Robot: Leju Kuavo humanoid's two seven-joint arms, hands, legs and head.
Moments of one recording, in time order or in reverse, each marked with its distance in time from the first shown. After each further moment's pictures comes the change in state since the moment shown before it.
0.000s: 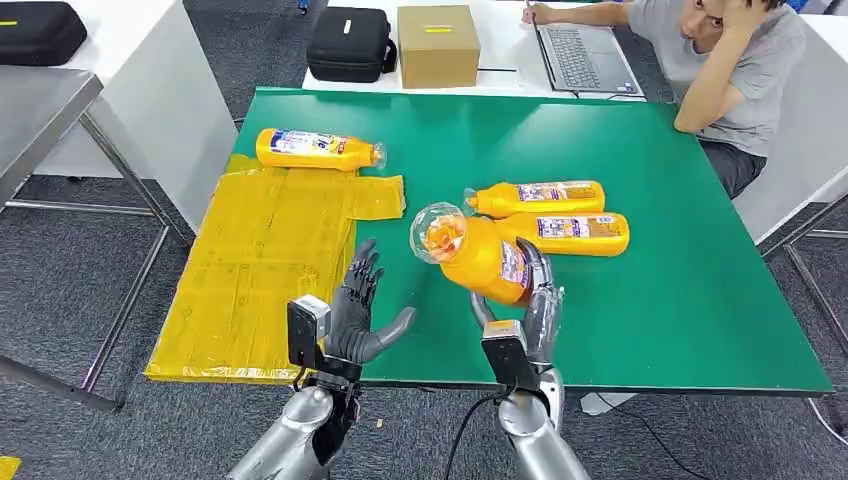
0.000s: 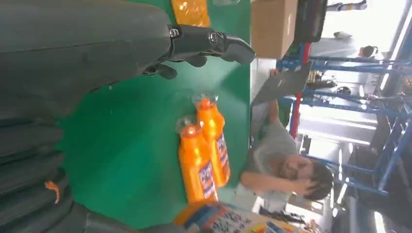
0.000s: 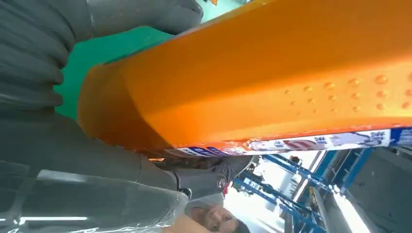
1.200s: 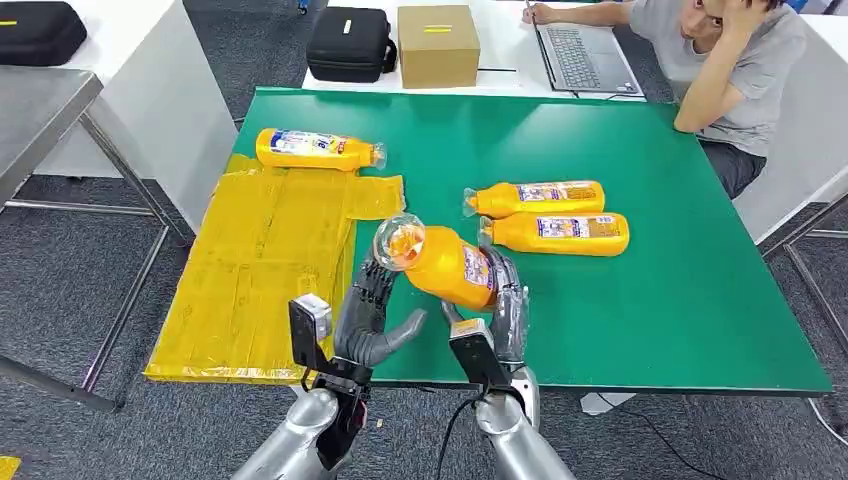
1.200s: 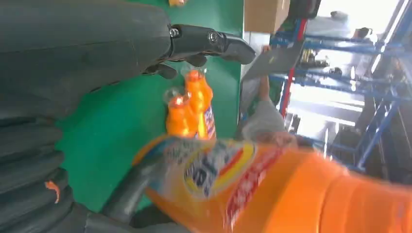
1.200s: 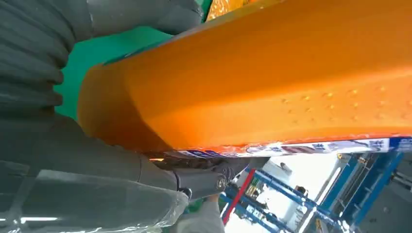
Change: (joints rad) left arm 0.009 -0.002 -0.063 -0.061 0.059 -0.039 0.023; right arm -0.061 0.033 0.074 0.151 -0.016 0.000 0.000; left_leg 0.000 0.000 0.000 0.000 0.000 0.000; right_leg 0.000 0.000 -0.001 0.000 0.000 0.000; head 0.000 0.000
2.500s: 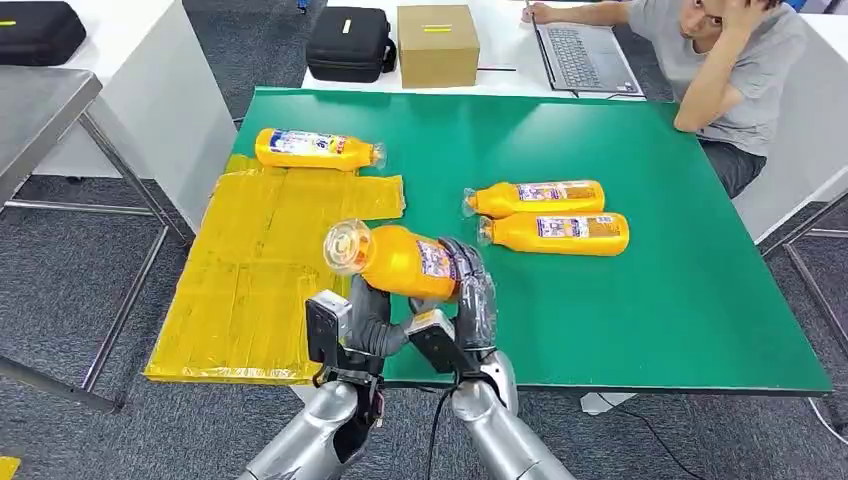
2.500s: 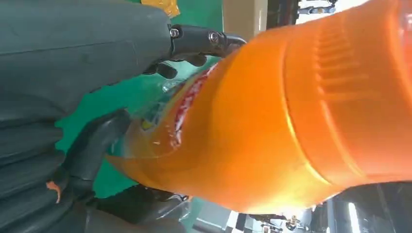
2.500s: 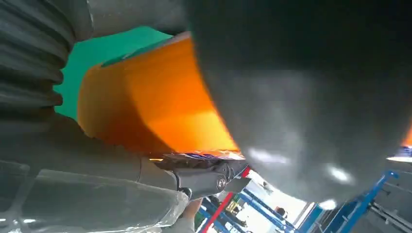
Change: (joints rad) left arm -0.063 -0.037 -0.060 0.052 -0.036 0.184 -0.073; right arm -0.100 0.053 0.052 0.153 0.069 -0.006 0.000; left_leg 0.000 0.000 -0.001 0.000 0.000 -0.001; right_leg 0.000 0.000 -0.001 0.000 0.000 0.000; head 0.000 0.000
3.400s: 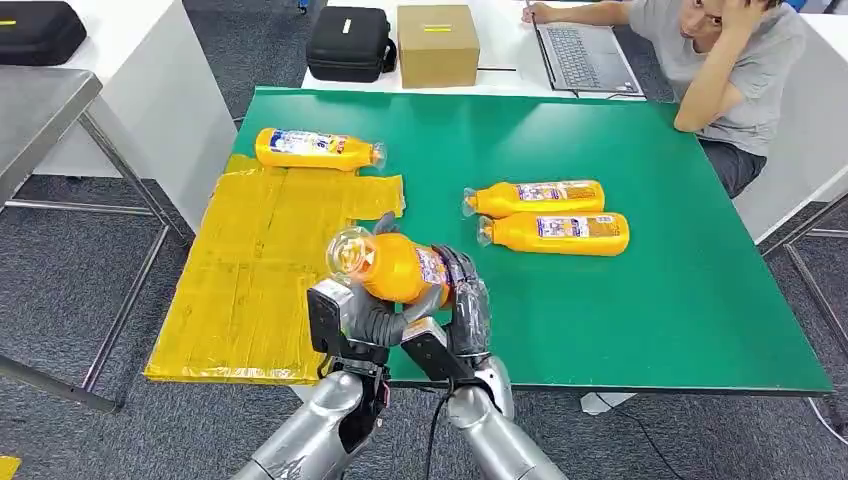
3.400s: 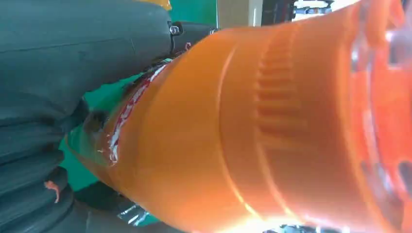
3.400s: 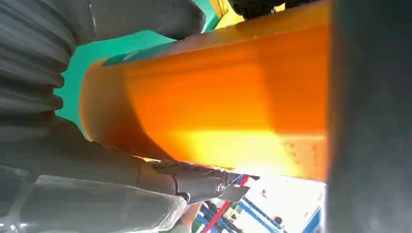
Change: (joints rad) left arm -0.038 -0.020 0.001 0.029 0.045 -0.031 0.001; right arm 0.002 0.005 0.021 0.019 0.024 0.000 0.002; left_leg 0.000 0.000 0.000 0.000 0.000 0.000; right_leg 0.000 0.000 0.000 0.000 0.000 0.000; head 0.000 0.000
